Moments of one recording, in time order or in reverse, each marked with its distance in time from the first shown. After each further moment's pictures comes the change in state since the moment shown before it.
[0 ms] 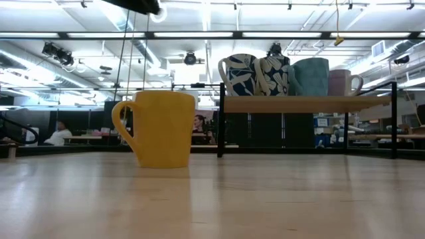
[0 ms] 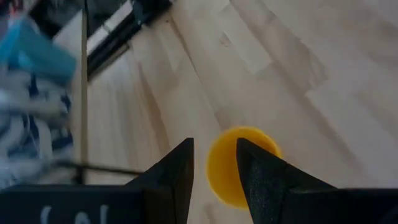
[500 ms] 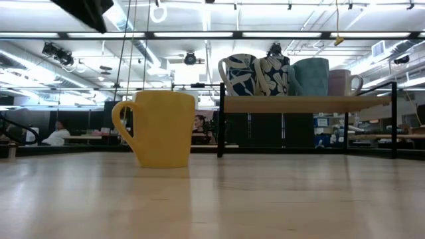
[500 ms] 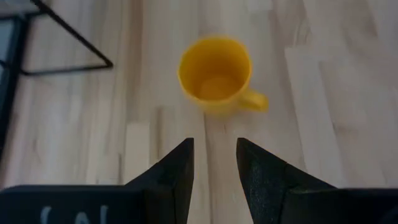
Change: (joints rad) left arm -0.035 -0.171 0.000 -0.420 0.031 -0.596; right arm 0.014 0.335 0.287 -0.131 -0.046 -0.143
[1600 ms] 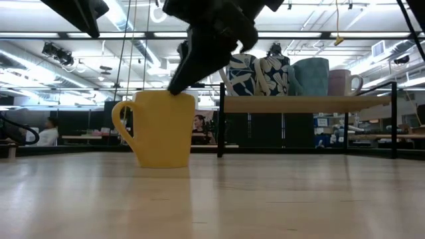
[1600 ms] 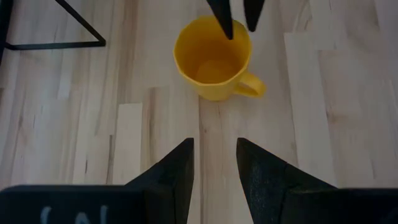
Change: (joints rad) left arm 0.000 0.004 0.000 -0.058 0.032 -0.075; right arm 0.029 0.335 0.137 -0.332 0.186 -0.110
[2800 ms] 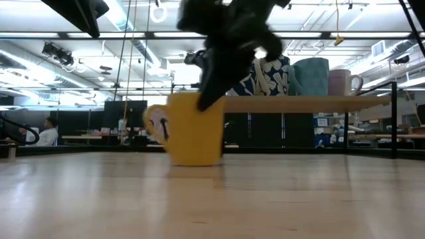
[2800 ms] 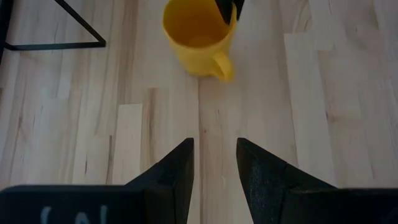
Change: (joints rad) left arm 0.000 0.000 0.000 0.003 0.000 -0.001; right arm 0.007 0.000 -0.003 -0.145 0.046 0.006
